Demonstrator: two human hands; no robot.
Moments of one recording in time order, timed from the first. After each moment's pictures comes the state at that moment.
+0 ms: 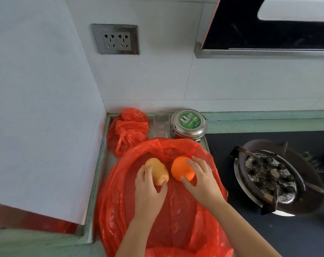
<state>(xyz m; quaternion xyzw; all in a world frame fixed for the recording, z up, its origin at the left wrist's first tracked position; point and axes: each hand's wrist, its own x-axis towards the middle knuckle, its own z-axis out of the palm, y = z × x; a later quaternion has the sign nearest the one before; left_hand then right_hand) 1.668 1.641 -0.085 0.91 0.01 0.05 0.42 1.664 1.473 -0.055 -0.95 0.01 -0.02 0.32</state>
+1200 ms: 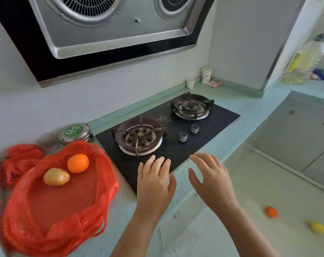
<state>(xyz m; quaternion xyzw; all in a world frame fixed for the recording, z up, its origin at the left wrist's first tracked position) 1.381 1.462 0.041 0.82 -0.46 0.20 0.27 1.273 1.348 0.056 -0.90 0.26 -0.33 0.11</state>
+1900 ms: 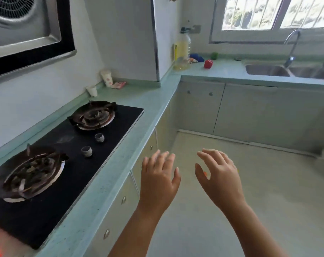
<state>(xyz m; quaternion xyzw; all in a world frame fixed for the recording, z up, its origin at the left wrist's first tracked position) 1.167 1.299 0.046 0.65 -0.68 0.12 0.32 1.010 1.264 0.053 -0.78 0.50 -0.39 -0.01</state>
